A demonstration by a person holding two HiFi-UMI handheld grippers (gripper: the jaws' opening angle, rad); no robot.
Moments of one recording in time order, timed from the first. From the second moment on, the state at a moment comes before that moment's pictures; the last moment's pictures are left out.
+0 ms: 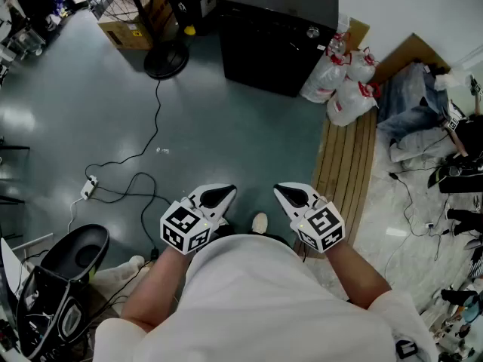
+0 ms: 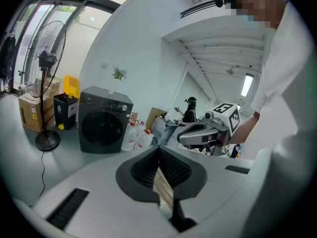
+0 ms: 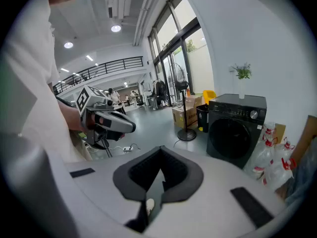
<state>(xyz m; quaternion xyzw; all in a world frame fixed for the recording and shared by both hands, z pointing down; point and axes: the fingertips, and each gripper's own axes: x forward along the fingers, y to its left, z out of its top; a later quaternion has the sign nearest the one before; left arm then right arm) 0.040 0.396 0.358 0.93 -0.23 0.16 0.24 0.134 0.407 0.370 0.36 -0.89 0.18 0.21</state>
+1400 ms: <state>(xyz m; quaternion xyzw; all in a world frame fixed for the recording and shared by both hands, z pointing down) -0.113 0.138 0.363 0.93 -0.26 0.15 0.21 -0.002 0.134 0.400 0.33 -0.89 0.13 0.29</state>
